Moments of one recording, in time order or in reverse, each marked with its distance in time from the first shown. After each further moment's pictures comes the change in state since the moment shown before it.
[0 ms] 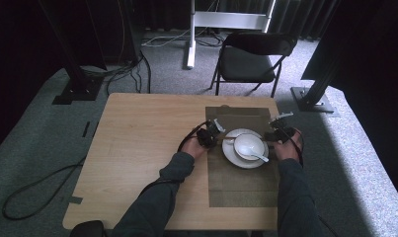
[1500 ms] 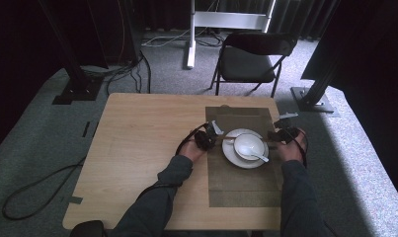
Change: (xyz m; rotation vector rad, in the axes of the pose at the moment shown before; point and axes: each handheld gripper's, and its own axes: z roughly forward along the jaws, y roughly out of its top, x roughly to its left) left arm -0.007 -0.010 -0.011 -0.051 0.045 0.011; right arm -0.008 -0.004 -0.014 -0.048 -0.017 -0.005
